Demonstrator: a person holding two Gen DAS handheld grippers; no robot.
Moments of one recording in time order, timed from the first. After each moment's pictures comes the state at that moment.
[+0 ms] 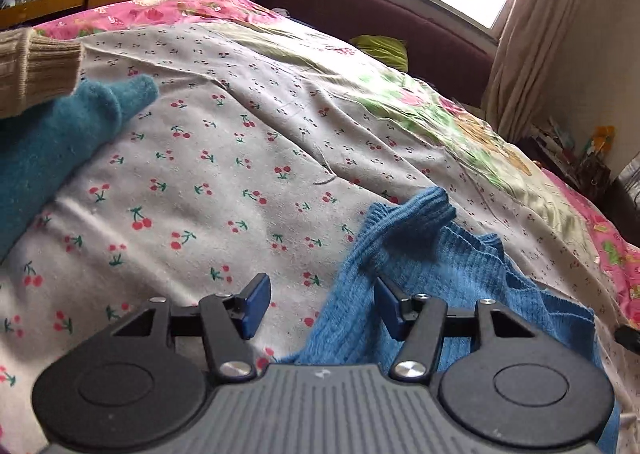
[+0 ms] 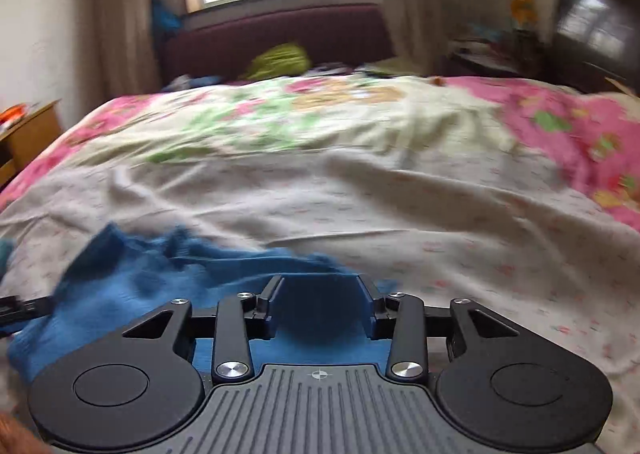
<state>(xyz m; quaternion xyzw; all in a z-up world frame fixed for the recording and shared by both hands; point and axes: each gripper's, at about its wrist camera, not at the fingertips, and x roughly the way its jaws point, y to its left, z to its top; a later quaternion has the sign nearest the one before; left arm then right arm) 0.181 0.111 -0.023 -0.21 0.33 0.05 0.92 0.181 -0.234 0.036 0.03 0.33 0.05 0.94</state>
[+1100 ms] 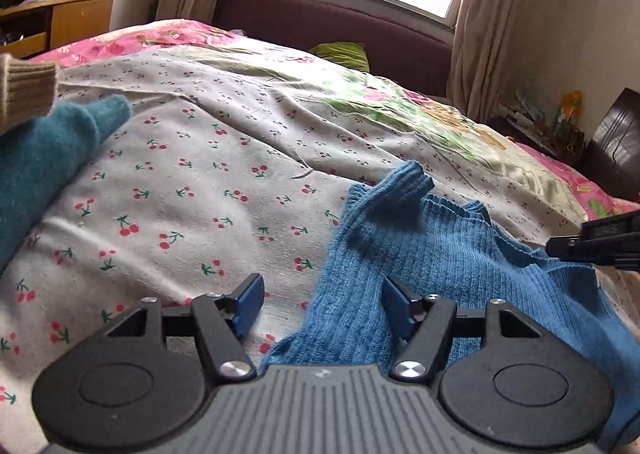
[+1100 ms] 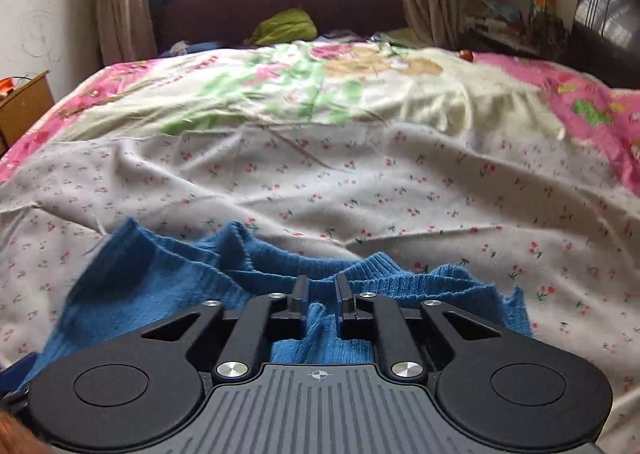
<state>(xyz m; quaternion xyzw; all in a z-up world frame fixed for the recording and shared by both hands) 0.169 0.106 -0.034 -0.16 0.31 0.01 0.94 0.226 -0.155 0.025 0.02 0.37 0.02 0.93</state>
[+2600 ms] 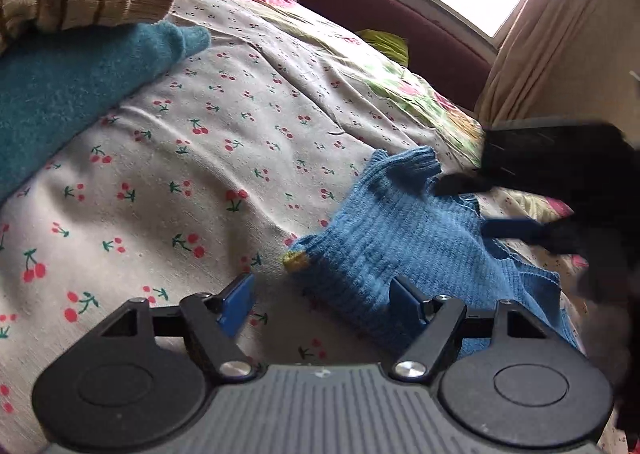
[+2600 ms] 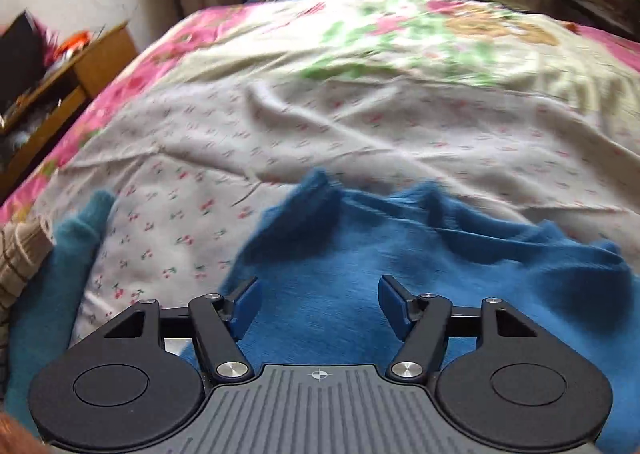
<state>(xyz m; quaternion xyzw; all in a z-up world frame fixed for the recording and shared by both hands) 0.109 0.112 -0.033 -0.27 0.33 0.03 0.90 0.235 -0.041 0.033 0.02 0.46 0.15 0.88</state>
